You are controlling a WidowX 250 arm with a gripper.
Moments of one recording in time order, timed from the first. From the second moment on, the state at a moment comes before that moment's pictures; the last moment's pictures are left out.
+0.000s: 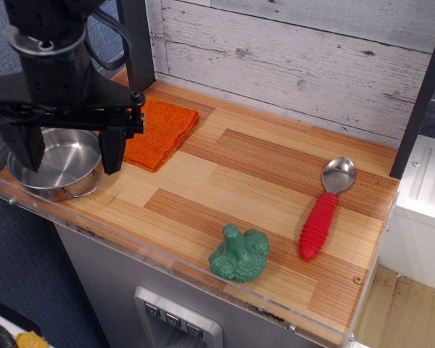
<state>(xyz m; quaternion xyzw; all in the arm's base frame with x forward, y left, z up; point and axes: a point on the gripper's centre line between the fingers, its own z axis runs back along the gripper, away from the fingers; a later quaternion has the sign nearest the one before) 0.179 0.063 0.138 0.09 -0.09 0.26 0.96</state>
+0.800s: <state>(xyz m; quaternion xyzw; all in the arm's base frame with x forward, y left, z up) 0.218 0.028 0.119 0.04 -0.09 0.22 0.97</state>
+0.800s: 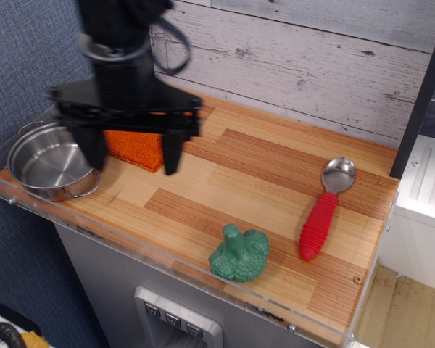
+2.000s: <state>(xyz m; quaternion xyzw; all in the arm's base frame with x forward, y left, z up) 0.320 -0.086 0.030 -0.01 -0.09 0.06 0.99</state>
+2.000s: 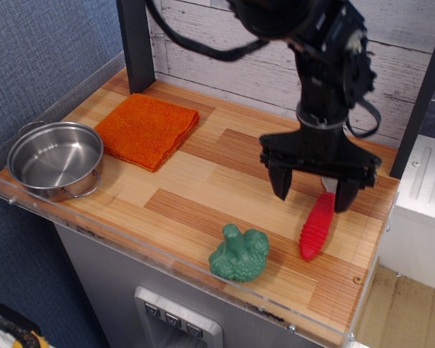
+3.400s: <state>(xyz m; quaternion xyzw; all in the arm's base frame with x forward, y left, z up) 0.317 -0.084 0.020 0.03 -0.07 0.11 0.99</state>
